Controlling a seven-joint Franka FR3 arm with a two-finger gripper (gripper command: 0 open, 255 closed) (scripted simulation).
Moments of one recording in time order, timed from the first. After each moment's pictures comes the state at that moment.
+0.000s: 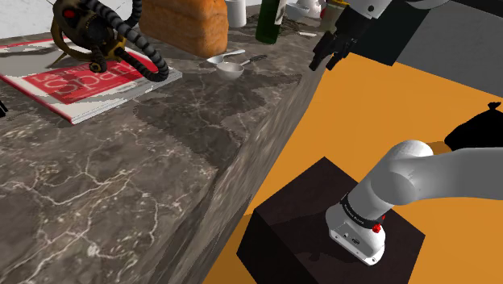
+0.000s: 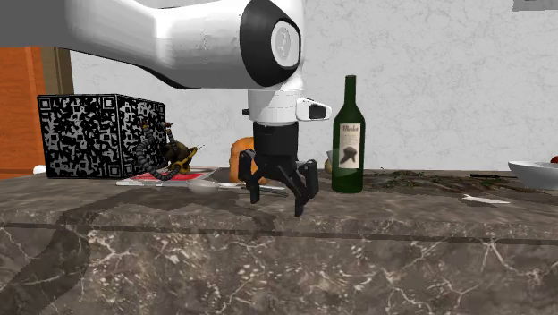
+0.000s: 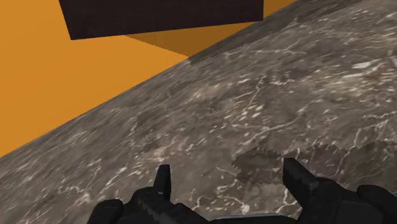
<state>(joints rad) 0.01 -0.81 -0.02 -2.34 0.08 1.71 0.06</state>
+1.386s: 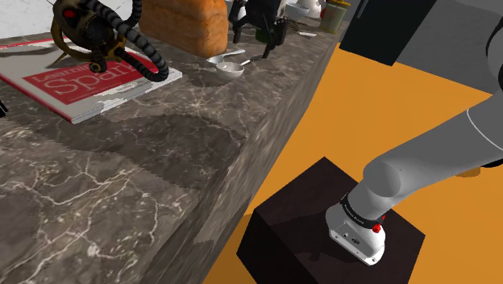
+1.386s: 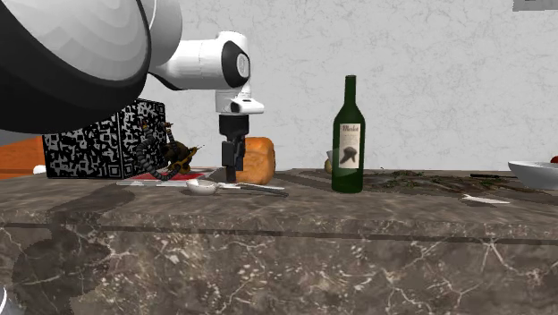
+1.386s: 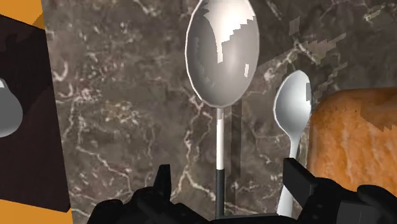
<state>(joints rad) -0.27 -0.26 0.56 -1.78 0.17 1.66 1.45</state>
